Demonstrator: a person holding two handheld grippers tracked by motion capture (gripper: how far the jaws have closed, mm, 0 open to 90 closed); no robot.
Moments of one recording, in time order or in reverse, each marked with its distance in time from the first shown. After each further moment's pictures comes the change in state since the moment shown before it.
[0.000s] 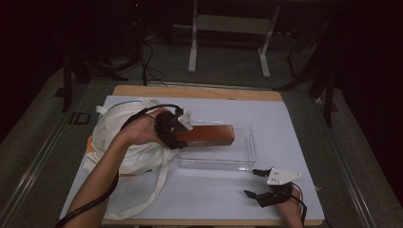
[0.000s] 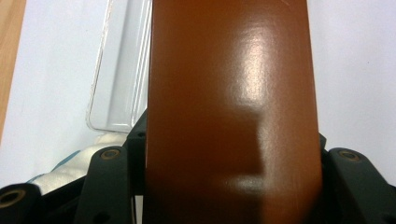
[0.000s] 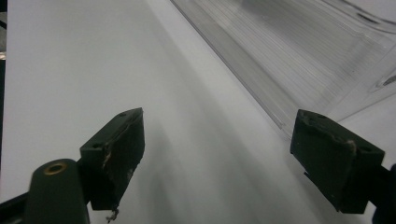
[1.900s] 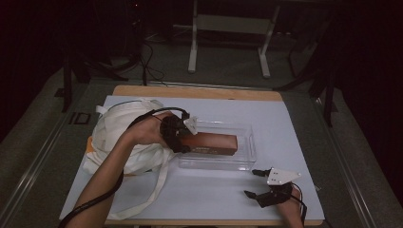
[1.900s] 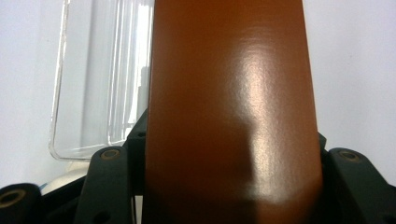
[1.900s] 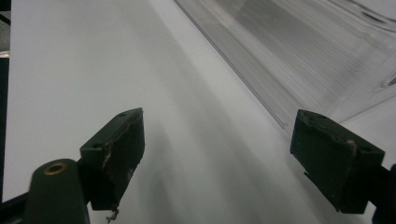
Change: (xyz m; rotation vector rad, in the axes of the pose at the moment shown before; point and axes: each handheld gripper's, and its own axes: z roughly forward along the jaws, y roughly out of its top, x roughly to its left) left arm 0.001 0.007 0.019 0.015 -0.088 0.069; right arm 0.000 0.000 0.000 0.003 0.010 -0.003
